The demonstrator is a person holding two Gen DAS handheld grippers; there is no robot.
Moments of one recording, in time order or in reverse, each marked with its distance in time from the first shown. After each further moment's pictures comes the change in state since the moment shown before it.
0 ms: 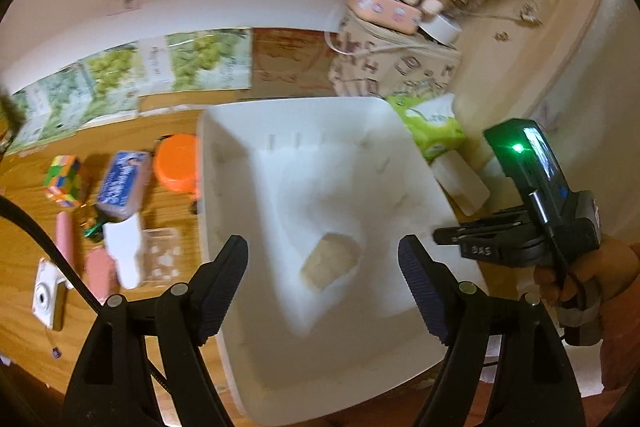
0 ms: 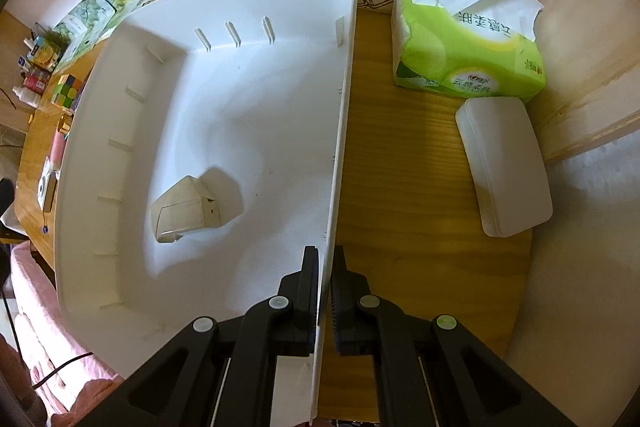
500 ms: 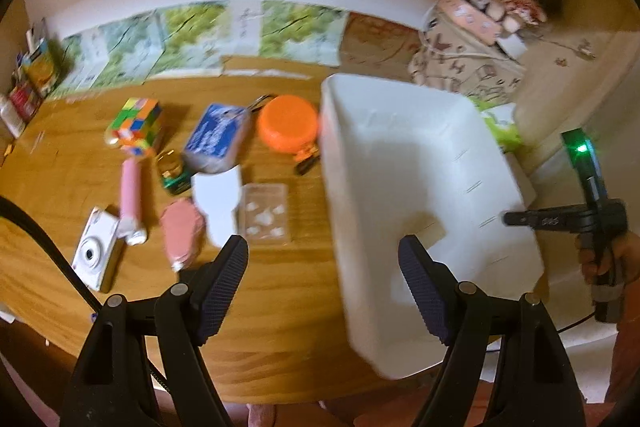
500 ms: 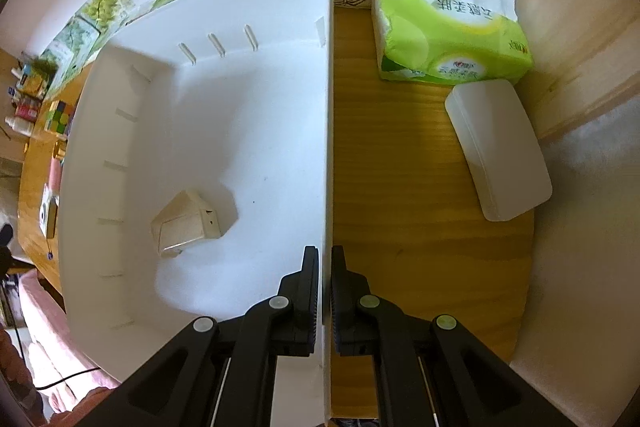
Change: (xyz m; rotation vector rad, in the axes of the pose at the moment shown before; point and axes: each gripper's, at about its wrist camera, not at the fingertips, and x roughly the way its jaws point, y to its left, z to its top) left arm -0.024 0.095 -0.030 -0.127 0.043 0.090; right arm 0.000 -0.006 0.000 0.098 -0.002 0.004
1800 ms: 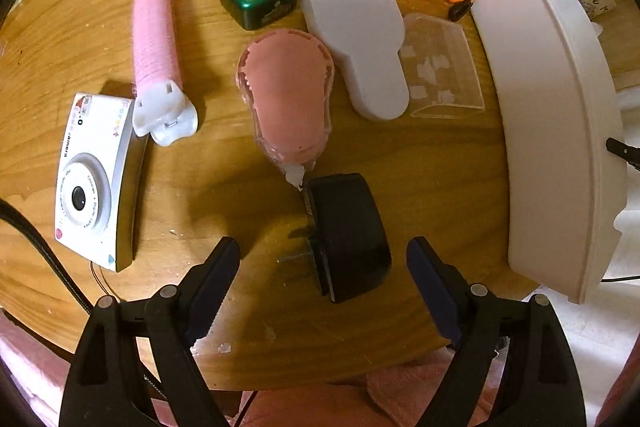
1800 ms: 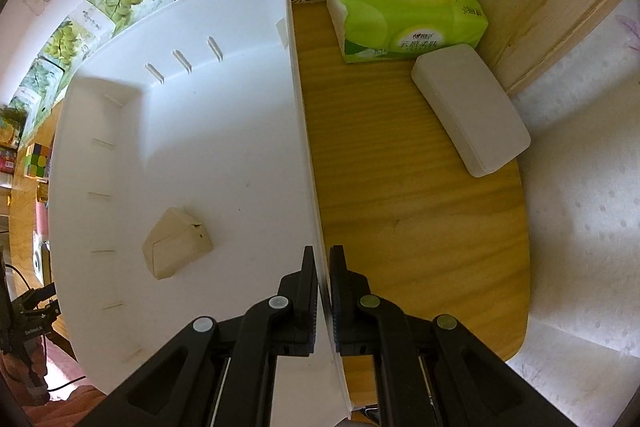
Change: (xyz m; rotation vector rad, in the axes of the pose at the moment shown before) left arm 0.102 0.127 -0.048 -0.007 0.508 -0.003; right arm -0.005 0.006 -0.014 0.171 -0.011 -0.077
